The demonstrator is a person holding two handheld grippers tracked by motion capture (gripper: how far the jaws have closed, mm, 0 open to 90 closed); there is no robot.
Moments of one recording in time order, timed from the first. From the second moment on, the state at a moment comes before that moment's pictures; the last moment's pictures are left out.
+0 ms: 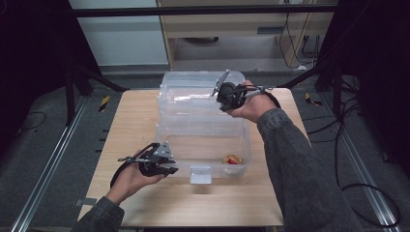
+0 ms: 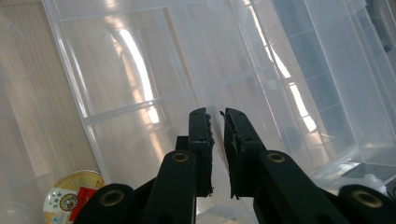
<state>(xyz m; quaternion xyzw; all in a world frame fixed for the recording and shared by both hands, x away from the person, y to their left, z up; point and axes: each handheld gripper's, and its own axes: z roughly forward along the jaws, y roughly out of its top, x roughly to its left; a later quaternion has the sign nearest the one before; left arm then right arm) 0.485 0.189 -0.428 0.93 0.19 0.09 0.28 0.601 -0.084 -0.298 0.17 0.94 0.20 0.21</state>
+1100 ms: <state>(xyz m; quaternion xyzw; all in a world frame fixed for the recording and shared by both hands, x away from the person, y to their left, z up) 0.484 0.188 -0.428 0.93 0.20 0.09 0.29 0.566 -0.085 -0.296 0.15 0.94 0.22 0.22</state>
